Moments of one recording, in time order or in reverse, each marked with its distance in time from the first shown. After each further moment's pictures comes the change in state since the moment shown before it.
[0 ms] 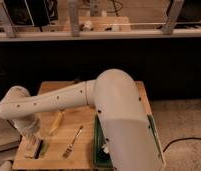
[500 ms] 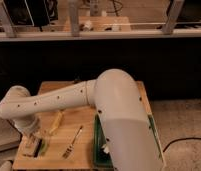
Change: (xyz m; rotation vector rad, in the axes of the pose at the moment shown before) arm 0.001 0.001 -0.001 0.001 0.003 -0.003
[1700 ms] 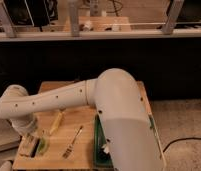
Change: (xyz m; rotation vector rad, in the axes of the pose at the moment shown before) arm -0.003 -0.007 -0.009 0.019 0.009 0.005
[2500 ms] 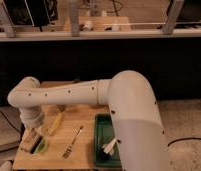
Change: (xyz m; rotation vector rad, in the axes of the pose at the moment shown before) arm 0.010 0.015 -0.014 0.058 -0.091 0.166
